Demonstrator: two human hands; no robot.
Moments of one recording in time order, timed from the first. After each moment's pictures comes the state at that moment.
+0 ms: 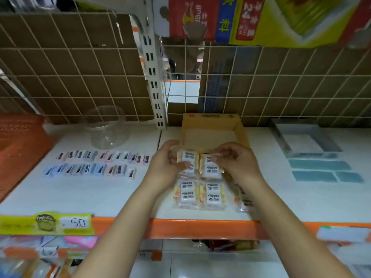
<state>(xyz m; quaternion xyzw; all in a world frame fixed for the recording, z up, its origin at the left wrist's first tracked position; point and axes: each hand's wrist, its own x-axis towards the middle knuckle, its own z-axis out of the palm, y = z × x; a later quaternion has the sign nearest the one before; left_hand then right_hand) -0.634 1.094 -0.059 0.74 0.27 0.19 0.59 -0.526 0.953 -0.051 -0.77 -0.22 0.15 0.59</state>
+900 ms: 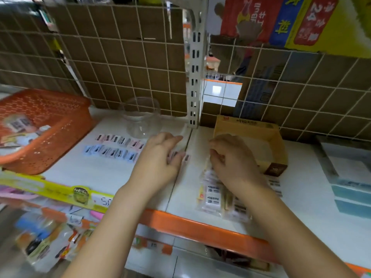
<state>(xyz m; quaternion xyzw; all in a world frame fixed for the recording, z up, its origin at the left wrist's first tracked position) -0.691 1.126 -0.031 0.91 0.27 0.26 0.20 -0.558 1.006 -0.022 -0.80 -0.53 -0.03 0.27</state>
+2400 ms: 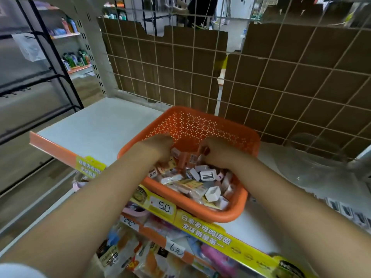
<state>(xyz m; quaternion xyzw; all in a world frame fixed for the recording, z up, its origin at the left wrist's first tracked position) -0.927 1.501 -0.016 0.89 0.42 -0.16 0.06 -0.783 1.422 -0.035 -0.77 -0.58 0.23 0.14</state>
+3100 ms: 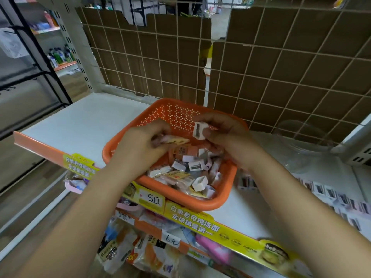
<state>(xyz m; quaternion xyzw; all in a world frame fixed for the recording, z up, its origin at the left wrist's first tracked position) -0.963 1.447 -0.005 0.88 0.32 0.30 0.17 -0.777 1.360 -0.003 -0.53 -0.51 0.40 0.55</state>
